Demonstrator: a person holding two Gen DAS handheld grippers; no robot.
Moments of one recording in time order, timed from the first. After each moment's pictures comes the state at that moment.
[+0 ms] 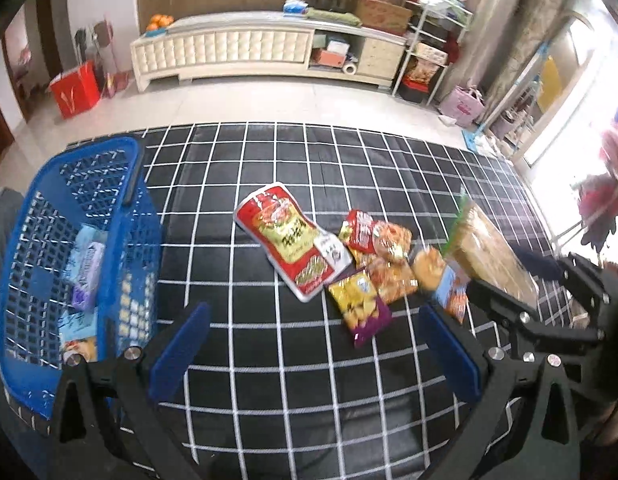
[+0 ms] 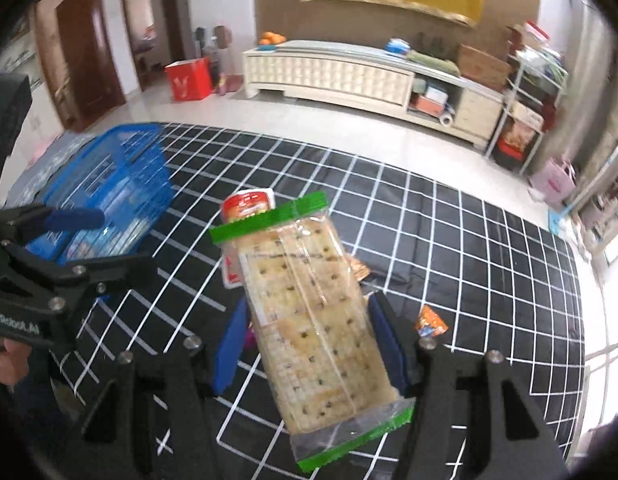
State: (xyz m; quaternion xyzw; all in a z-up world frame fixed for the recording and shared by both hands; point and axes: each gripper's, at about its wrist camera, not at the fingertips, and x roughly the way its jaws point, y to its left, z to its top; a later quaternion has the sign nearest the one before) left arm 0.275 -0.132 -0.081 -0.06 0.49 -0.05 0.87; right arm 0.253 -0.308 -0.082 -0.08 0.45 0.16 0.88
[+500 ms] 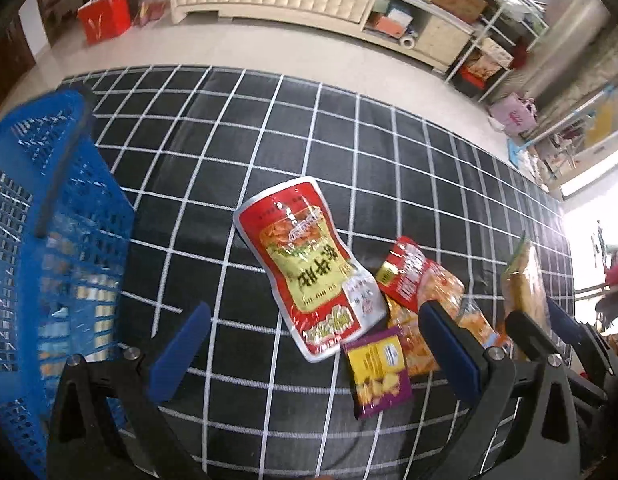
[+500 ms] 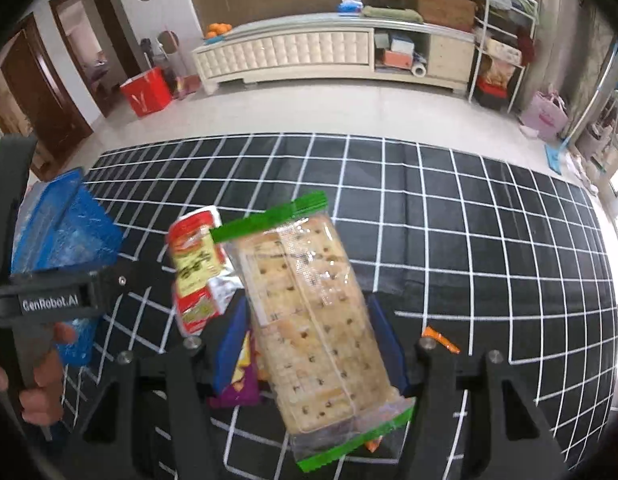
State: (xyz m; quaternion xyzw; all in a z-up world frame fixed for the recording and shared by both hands) left arm 0.368 -0.116 -0.142 -0.14 0.56 0.02 0.82; right arm 0.332 -0.323 -0.125 0.00 0.50 0.11 0.86
